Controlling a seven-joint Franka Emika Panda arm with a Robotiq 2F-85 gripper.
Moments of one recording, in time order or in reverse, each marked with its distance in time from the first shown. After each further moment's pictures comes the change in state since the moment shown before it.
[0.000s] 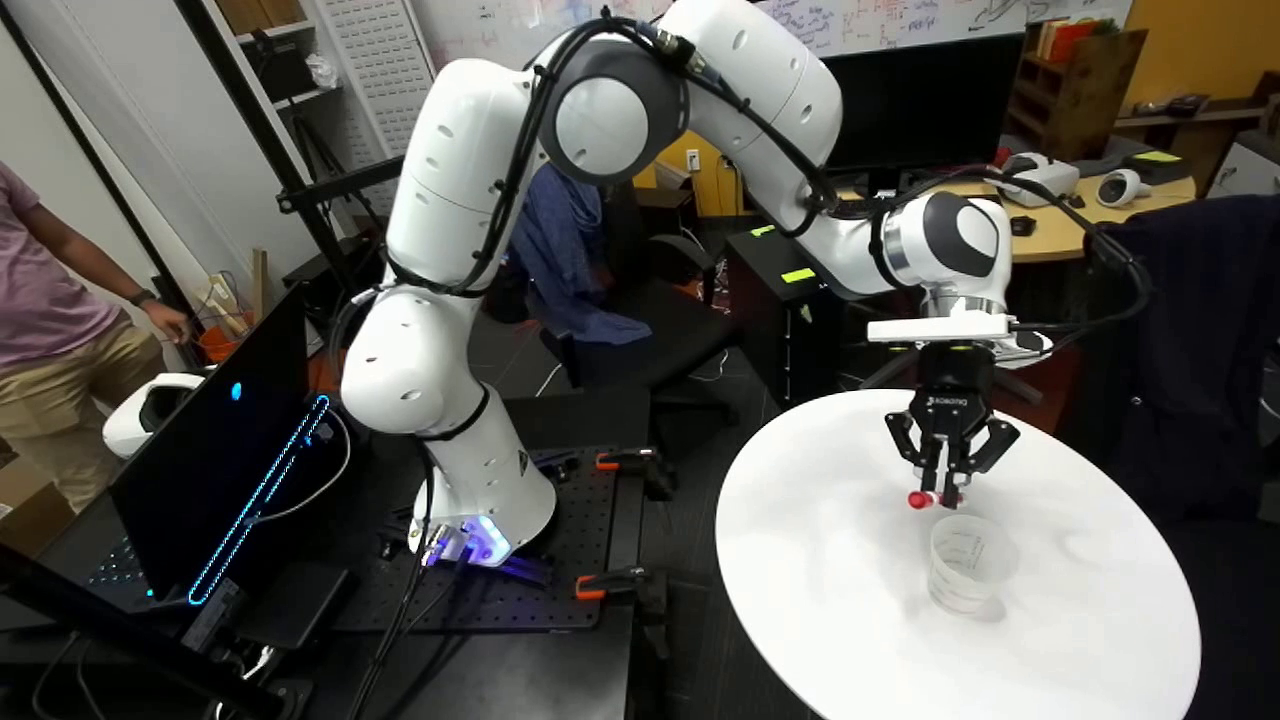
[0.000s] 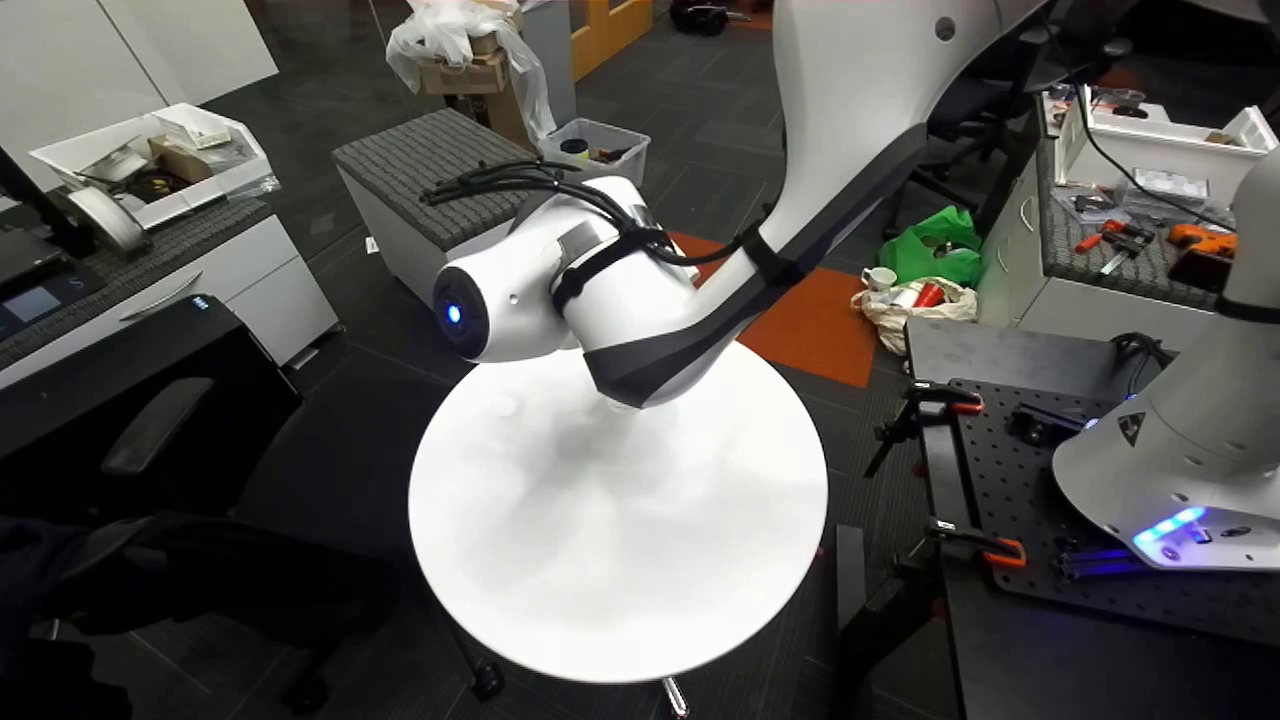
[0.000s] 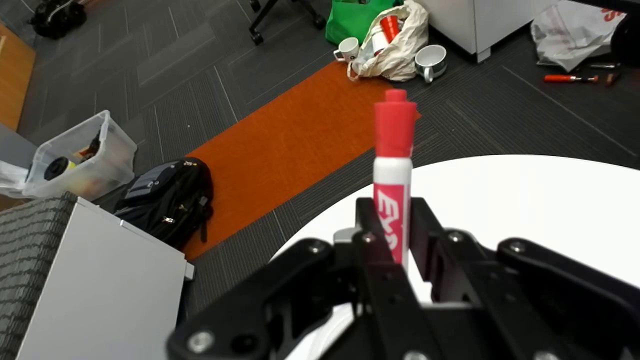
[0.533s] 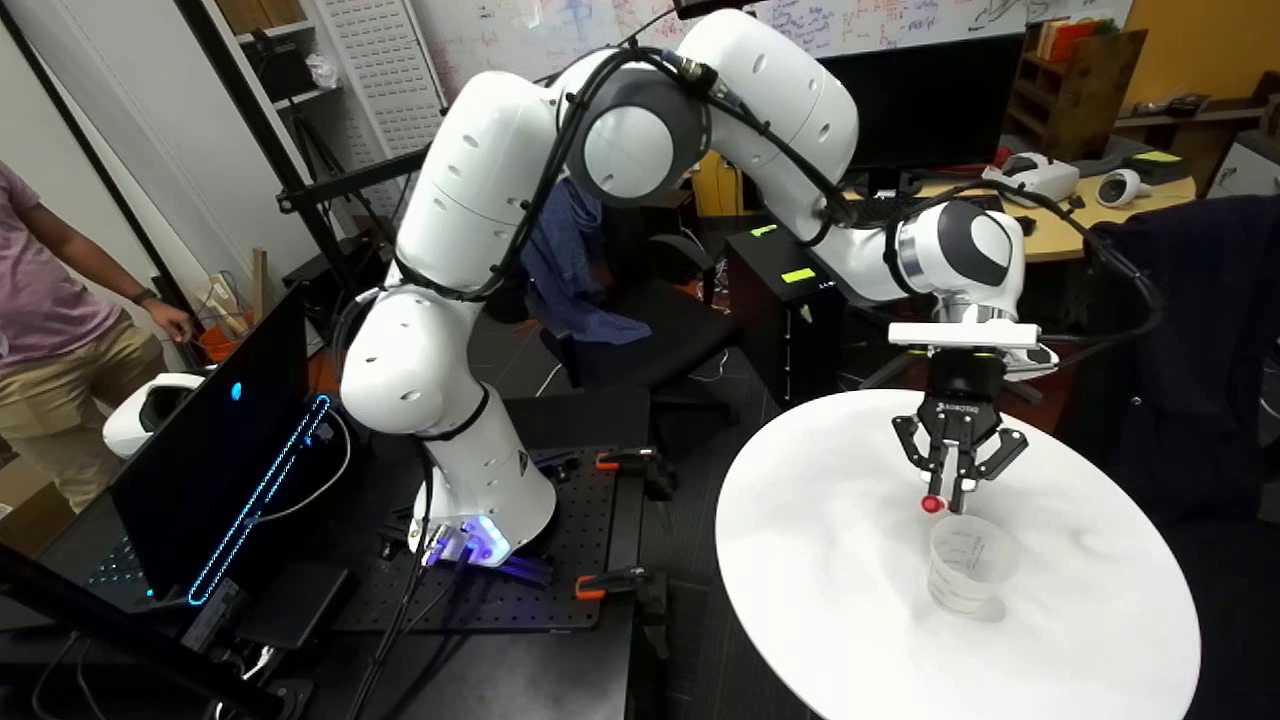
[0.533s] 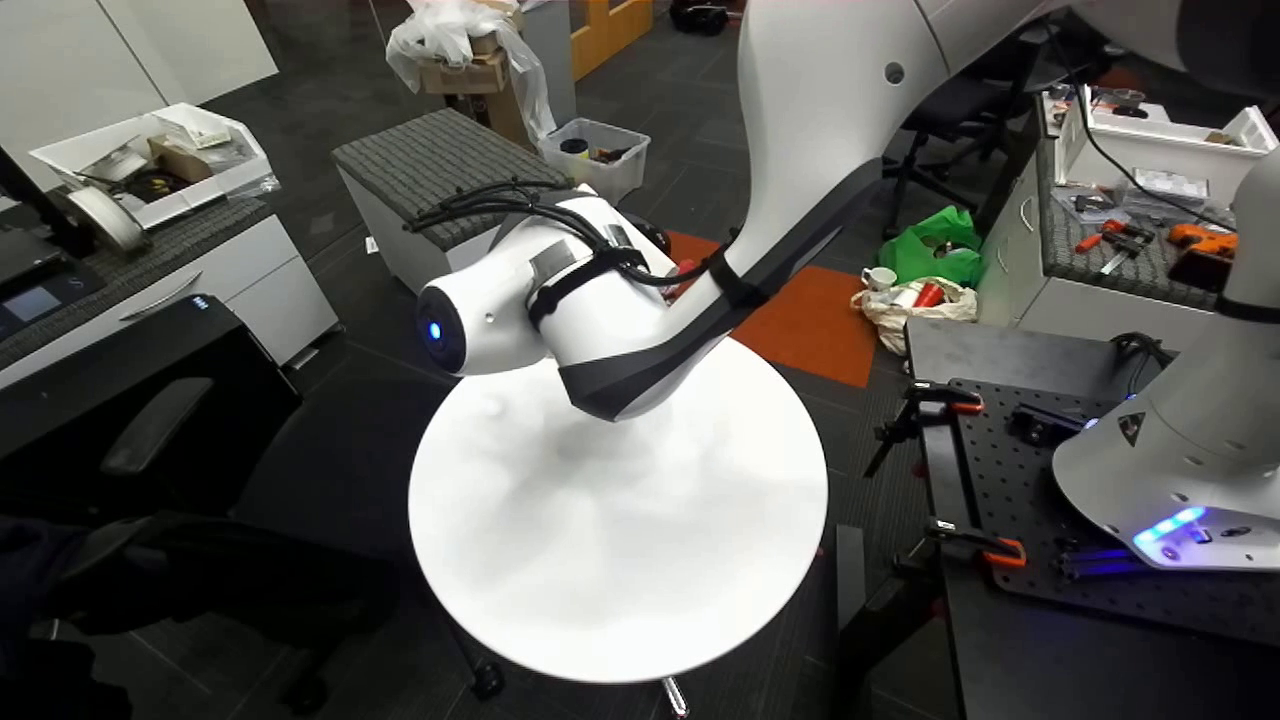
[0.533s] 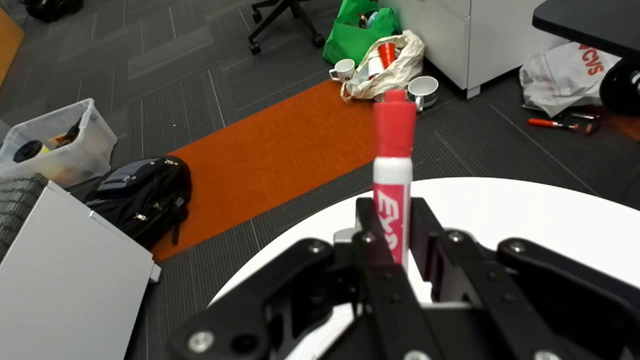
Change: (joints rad) arm -0.003 0.083 0.006 0.102 0.000 -0.074 -0.140
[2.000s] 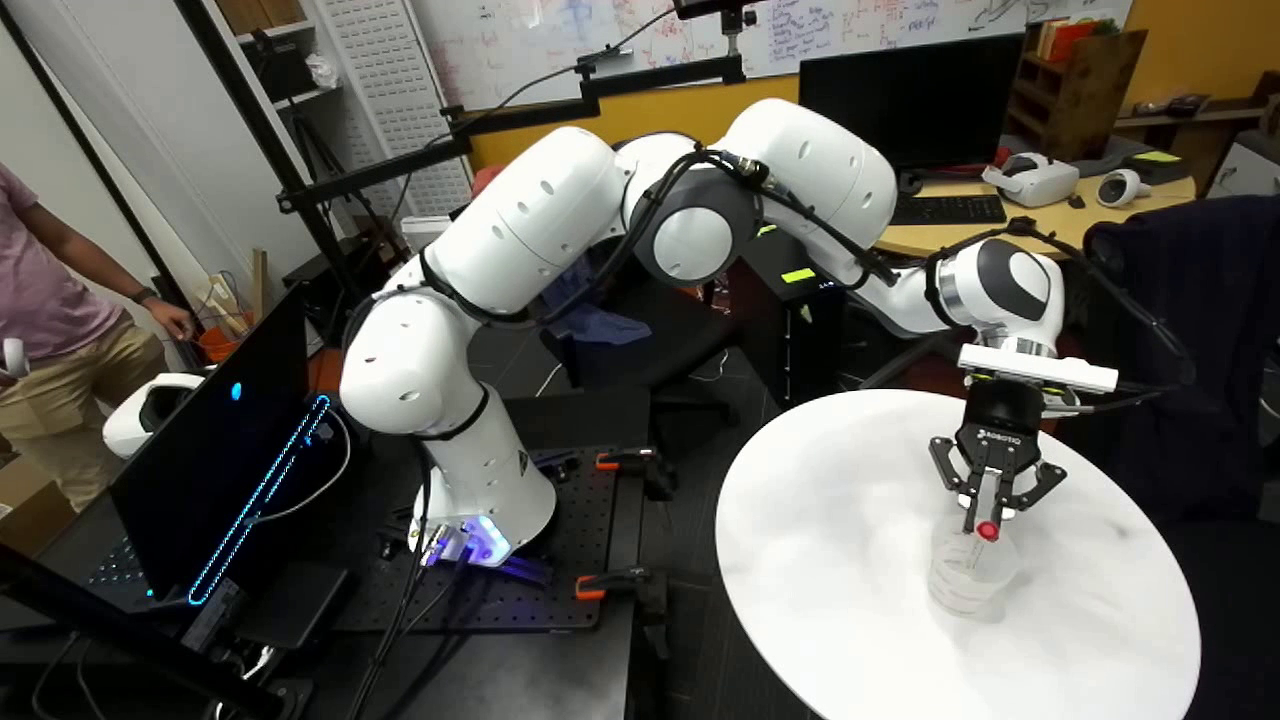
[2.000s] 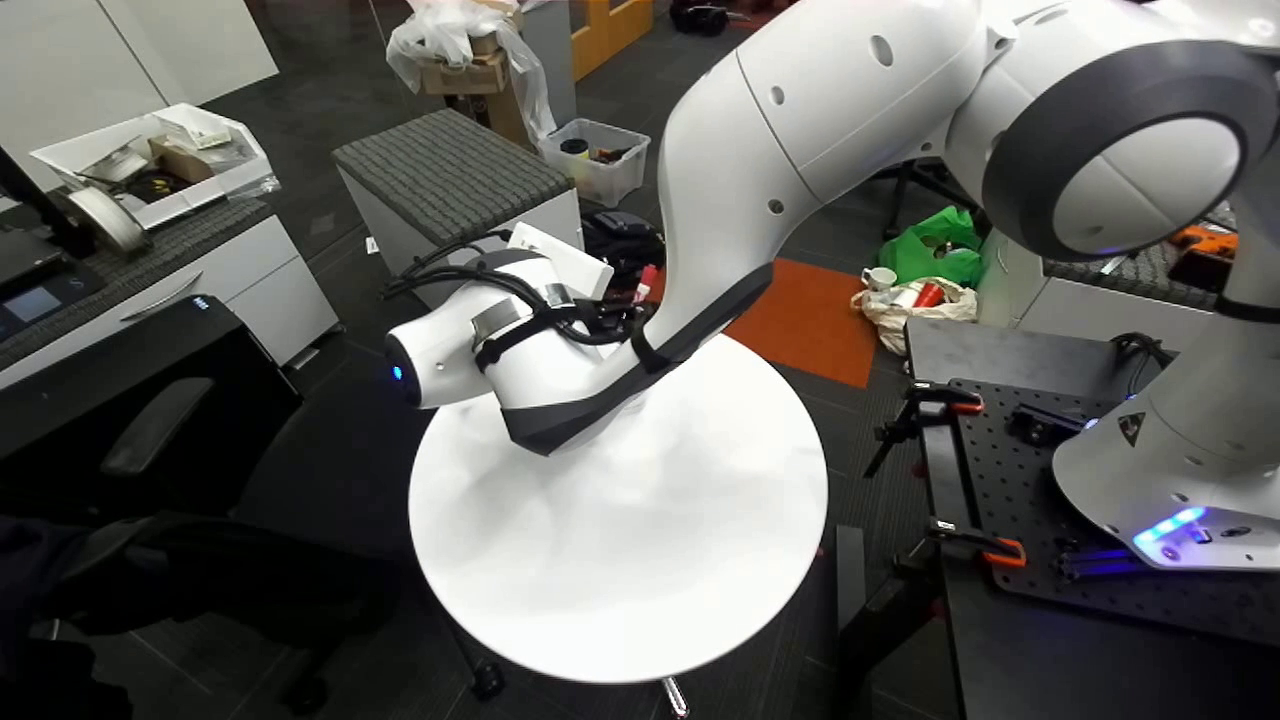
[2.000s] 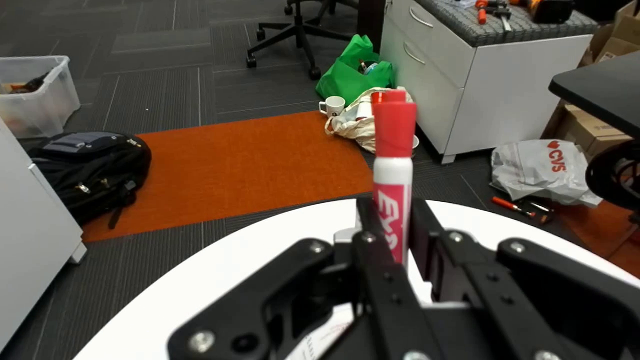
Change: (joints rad) arm -0.007 0.289 0.000 0.371 -0.037 -0.164 -0.362
